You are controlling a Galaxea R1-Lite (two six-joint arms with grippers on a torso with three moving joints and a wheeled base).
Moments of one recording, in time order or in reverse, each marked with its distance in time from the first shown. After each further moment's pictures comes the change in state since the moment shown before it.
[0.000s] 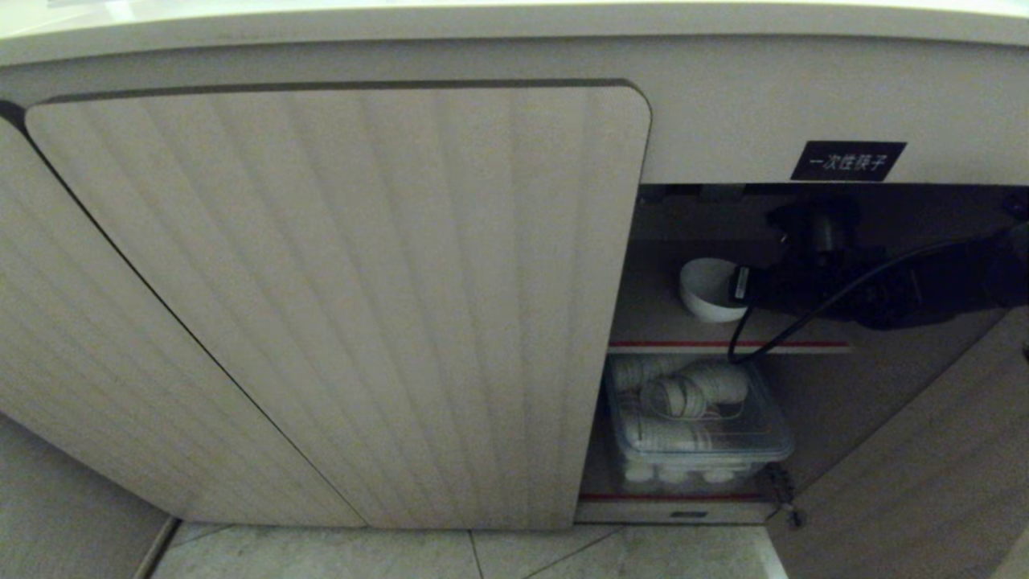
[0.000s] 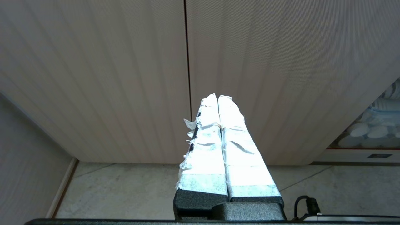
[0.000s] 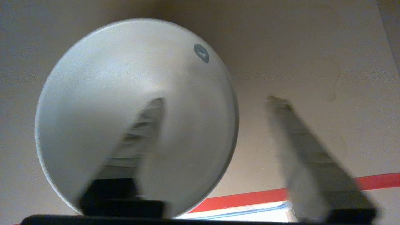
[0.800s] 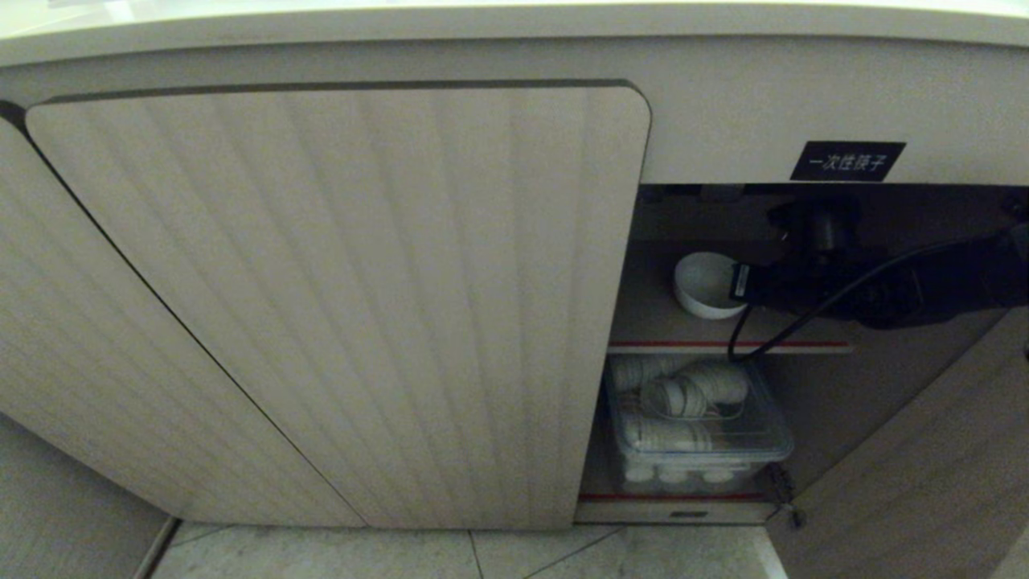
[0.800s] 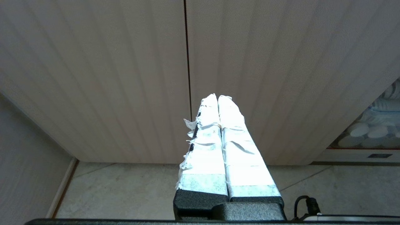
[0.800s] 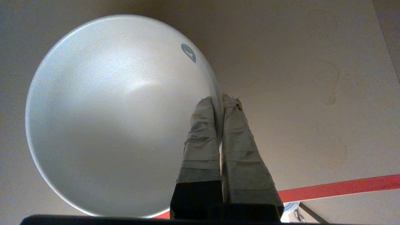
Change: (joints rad) left arm 0.000 0.000 0.000 0.000 0.000 0.000; right arm 0.000 -0.001 0.000 -0.005 -0.001 0.006
